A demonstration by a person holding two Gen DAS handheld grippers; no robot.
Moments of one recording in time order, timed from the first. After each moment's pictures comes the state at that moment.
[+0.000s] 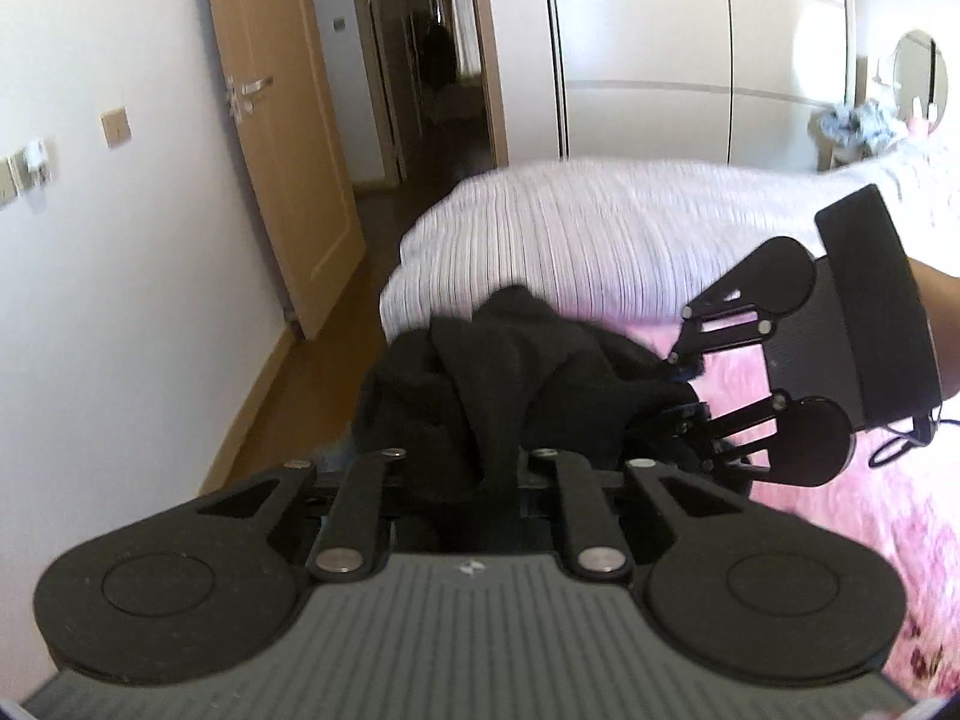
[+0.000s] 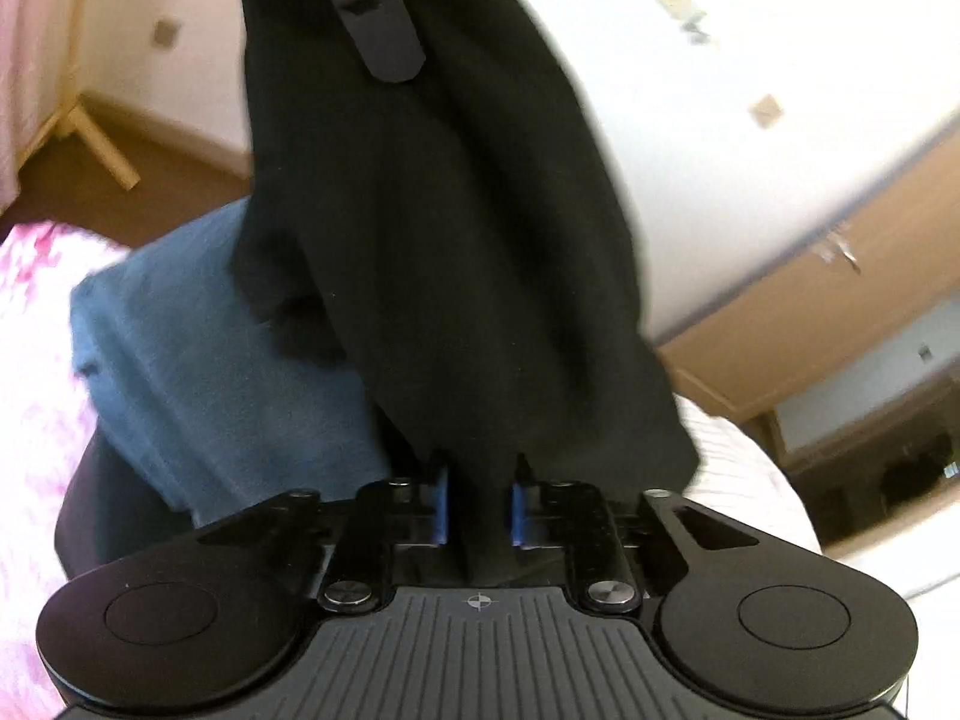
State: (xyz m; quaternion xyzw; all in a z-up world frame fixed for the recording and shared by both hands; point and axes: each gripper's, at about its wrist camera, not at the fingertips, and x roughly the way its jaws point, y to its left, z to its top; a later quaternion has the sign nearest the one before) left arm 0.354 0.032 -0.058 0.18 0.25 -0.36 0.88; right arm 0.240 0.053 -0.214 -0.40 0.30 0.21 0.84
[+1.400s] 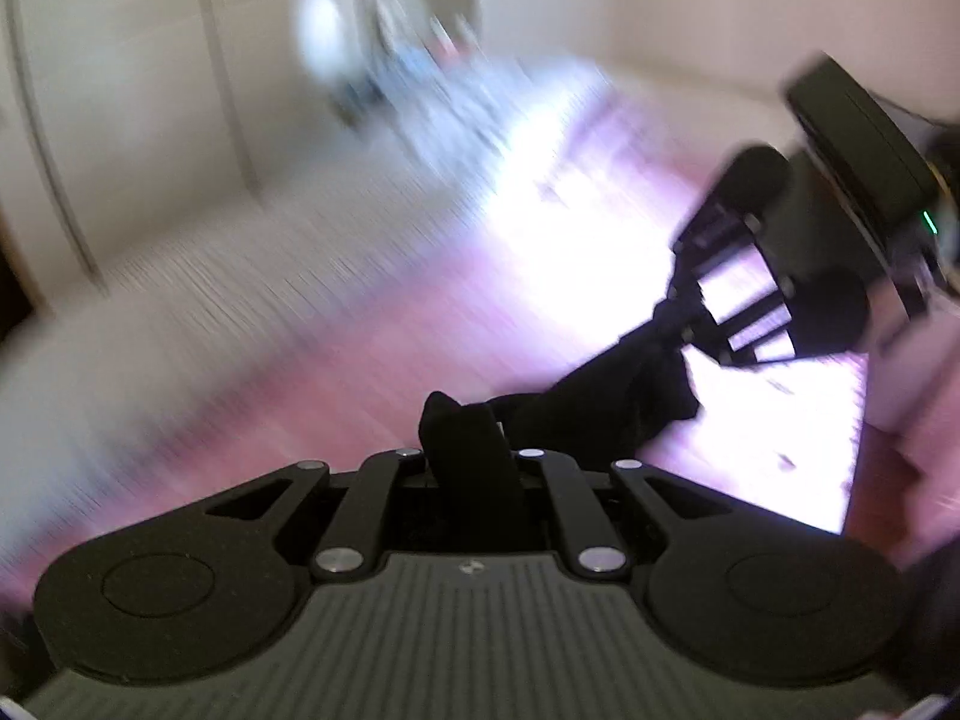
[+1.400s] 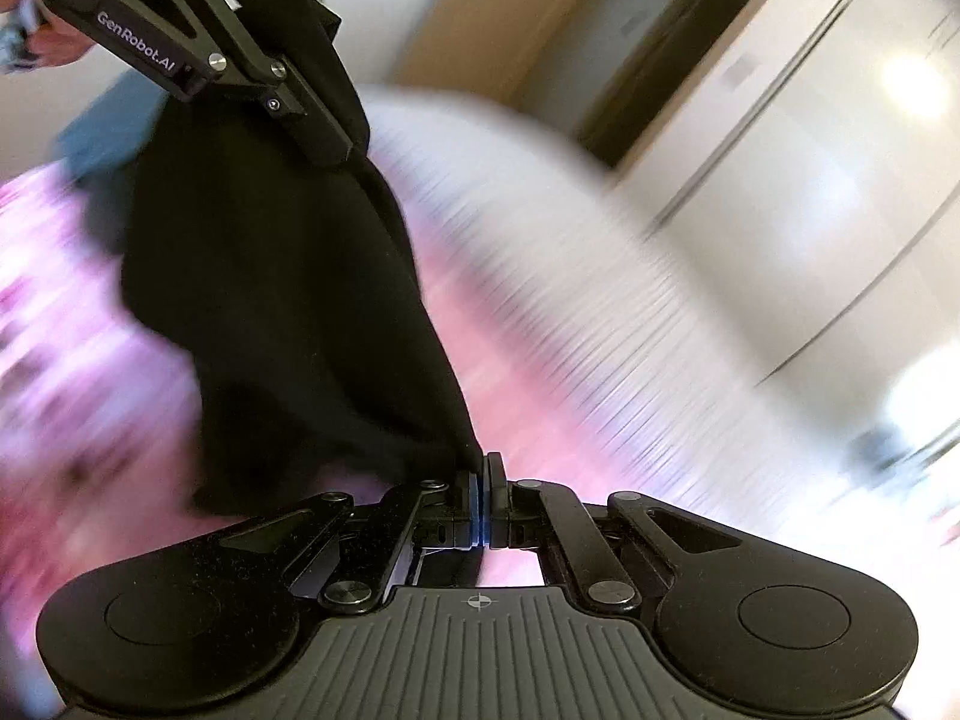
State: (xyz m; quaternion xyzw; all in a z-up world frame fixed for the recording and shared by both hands) left arm -0.021 -0.320 -0.075 0.31 0.23 -0.70 0.60; right arm -0.248 -0.369 -0.115 -0.19 0.43 -0.05 0.88
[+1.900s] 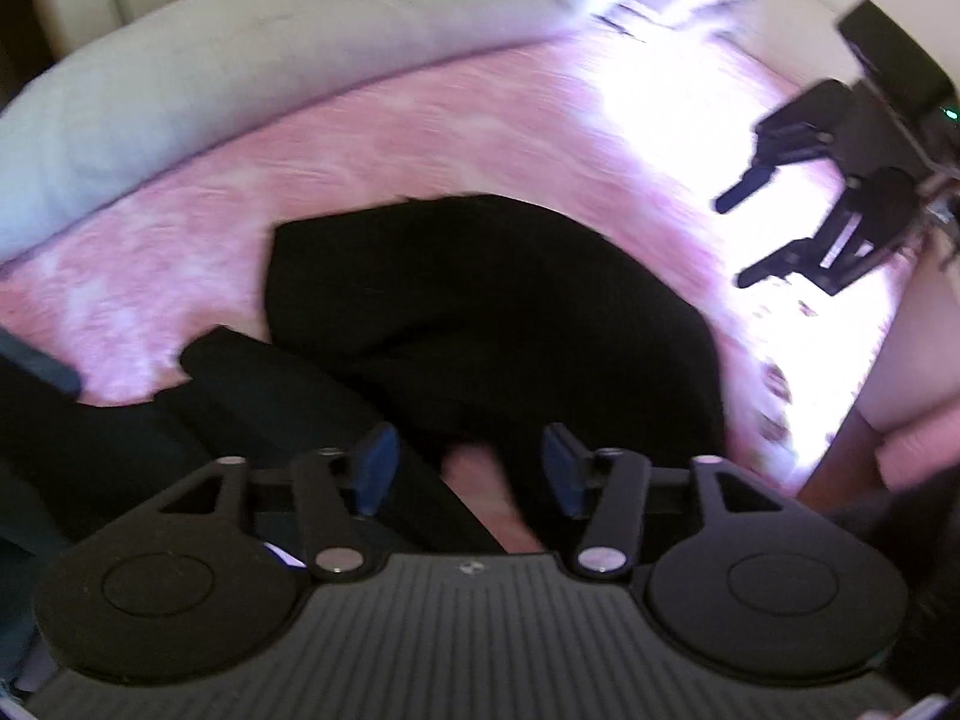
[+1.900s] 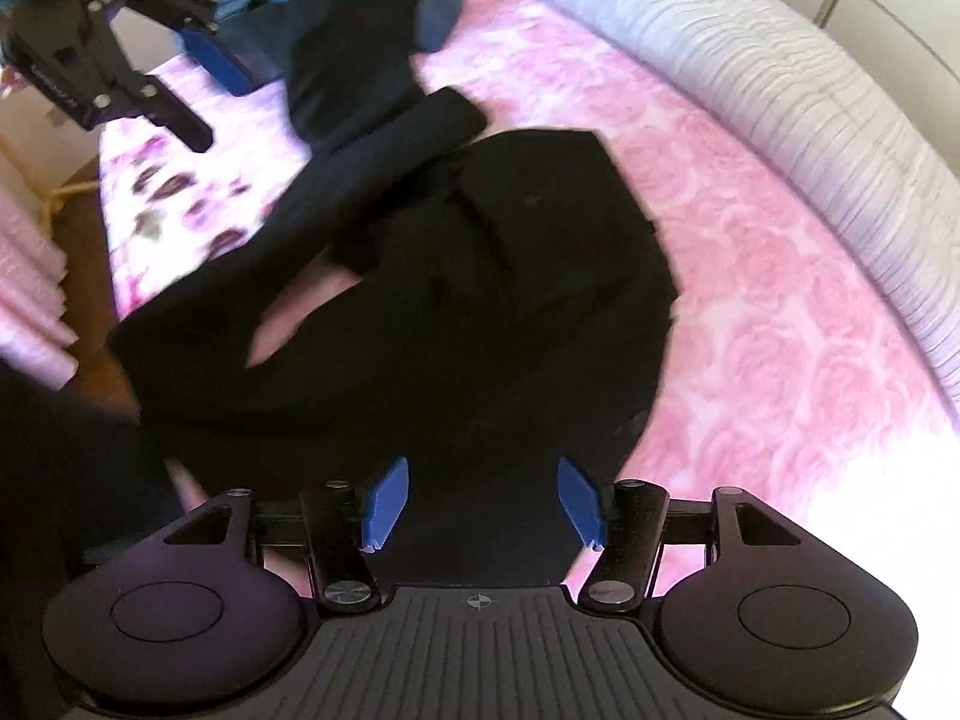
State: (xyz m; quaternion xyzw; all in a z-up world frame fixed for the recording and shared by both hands) left arm -0.015 -0.337 -0.148 0.32 0.39 -0.57 0.65; right arm -0.243 -0.413 -0.197 -0.07 0.55 0.05 0.83
